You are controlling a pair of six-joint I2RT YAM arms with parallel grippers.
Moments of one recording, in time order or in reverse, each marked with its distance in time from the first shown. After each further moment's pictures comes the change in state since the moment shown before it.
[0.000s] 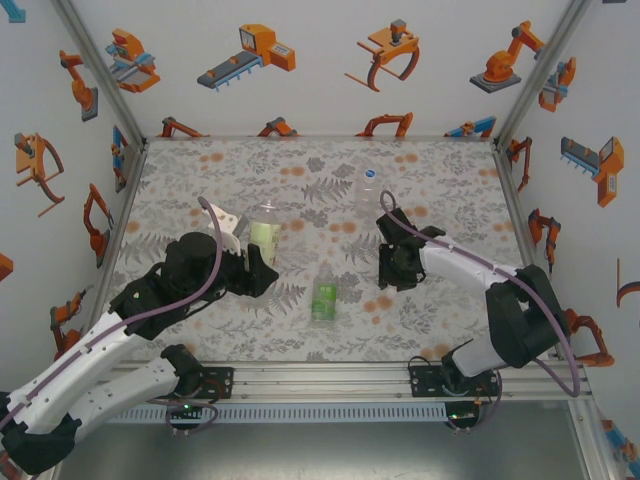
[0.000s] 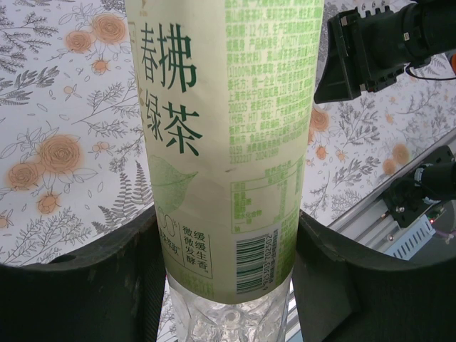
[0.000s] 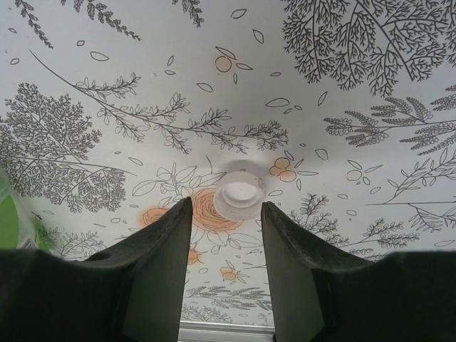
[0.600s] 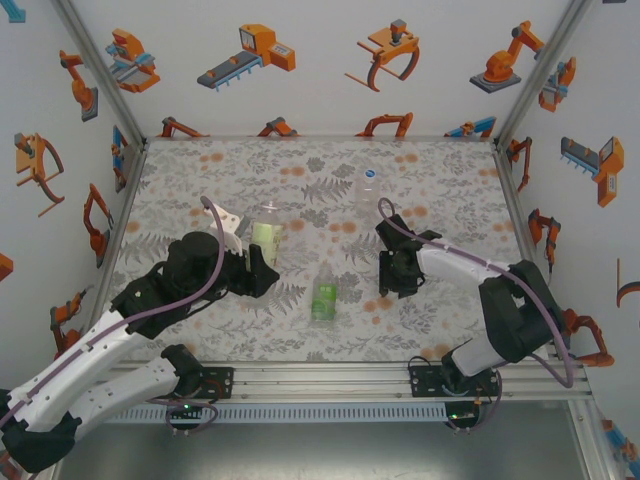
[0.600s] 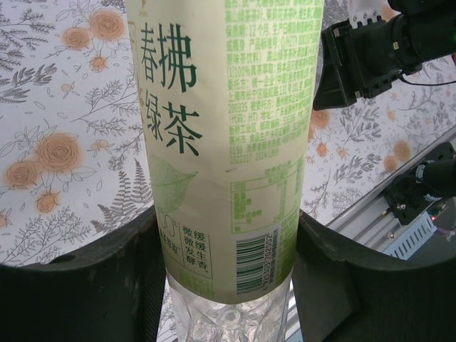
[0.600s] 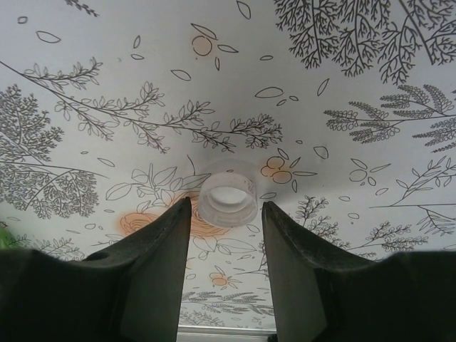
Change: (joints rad) left arm -0.009 0.011 0.004 -0.003 0.000 0.003; right arm 0.000 0.033 -0.045 0.022 -0.007 0.001
